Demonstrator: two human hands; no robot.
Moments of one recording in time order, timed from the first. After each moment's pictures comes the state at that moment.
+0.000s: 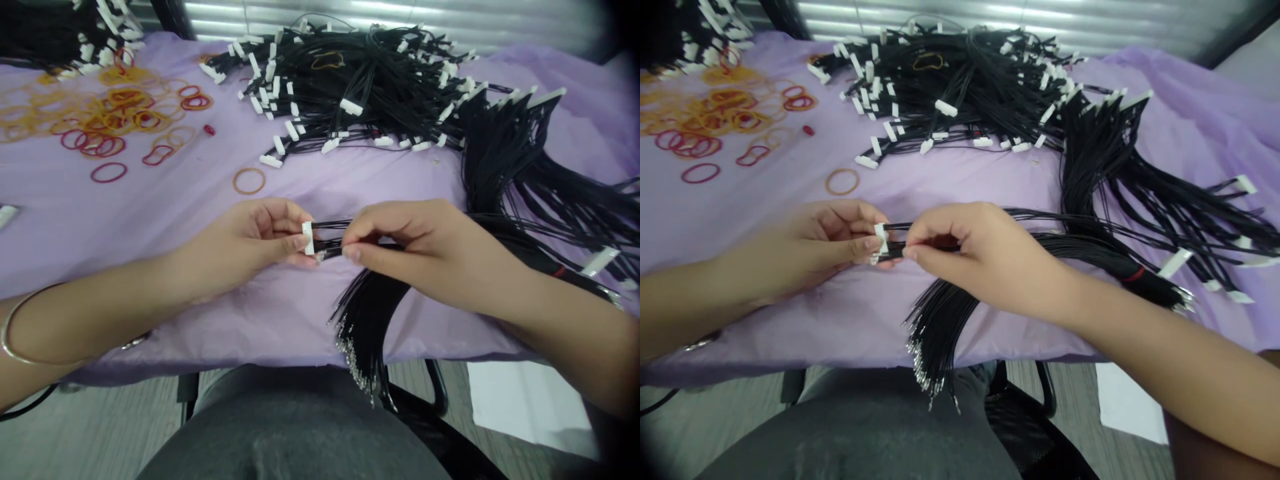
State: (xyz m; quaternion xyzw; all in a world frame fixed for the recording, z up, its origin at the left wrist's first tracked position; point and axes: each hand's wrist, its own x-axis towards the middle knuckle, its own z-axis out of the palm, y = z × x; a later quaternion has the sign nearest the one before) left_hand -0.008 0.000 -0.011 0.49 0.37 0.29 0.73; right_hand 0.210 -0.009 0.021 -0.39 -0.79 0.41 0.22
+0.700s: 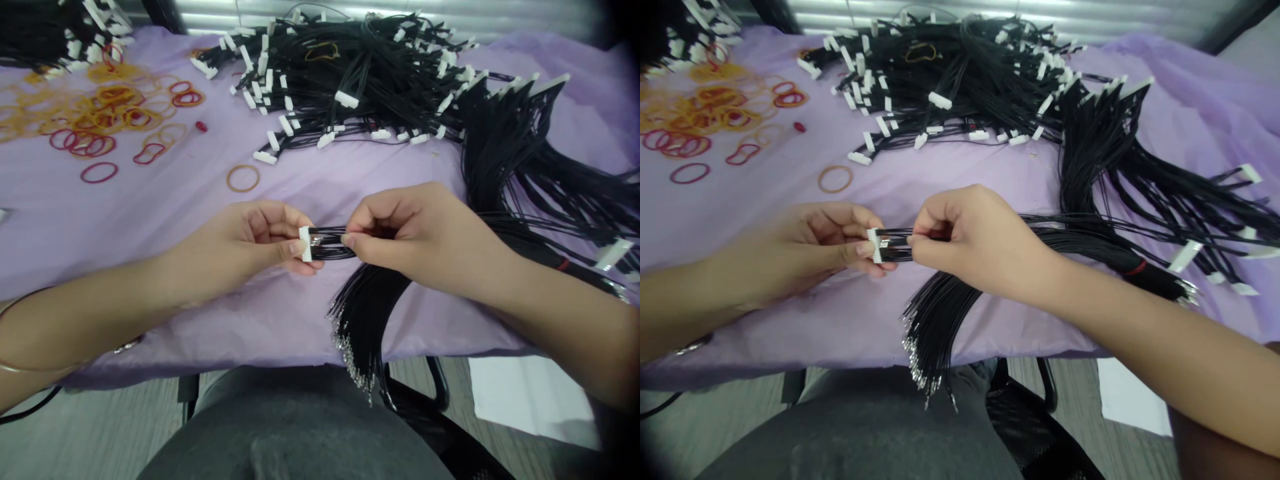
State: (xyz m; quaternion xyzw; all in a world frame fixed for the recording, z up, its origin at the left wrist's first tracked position) left_hand -0.008 -0.002 -0.005 0.49 0.37 0.26 0.74; right_hand 0.204 -0.006 0.018 -0.48 -0.74 0.42 0.23
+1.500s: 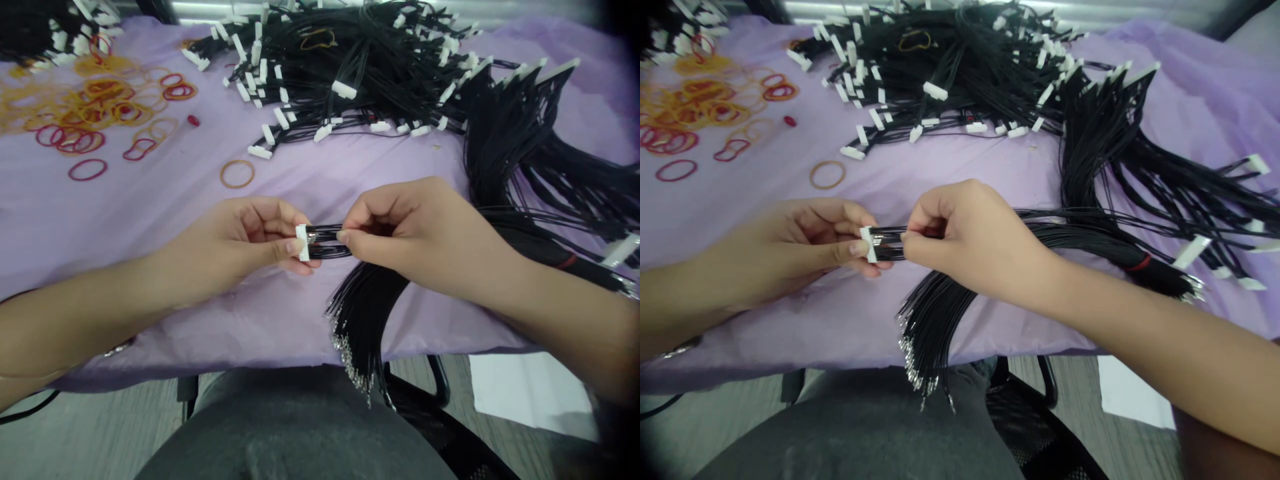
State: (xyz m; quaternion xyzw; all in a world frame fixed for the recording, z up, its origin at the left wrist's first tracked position) left_hand -0.008 -0.002 -0.004 0.51 0.37 0.26 0.73; right_hand 0.203 -0.007 0.017 -0.49 -0.74 0.40 0.23
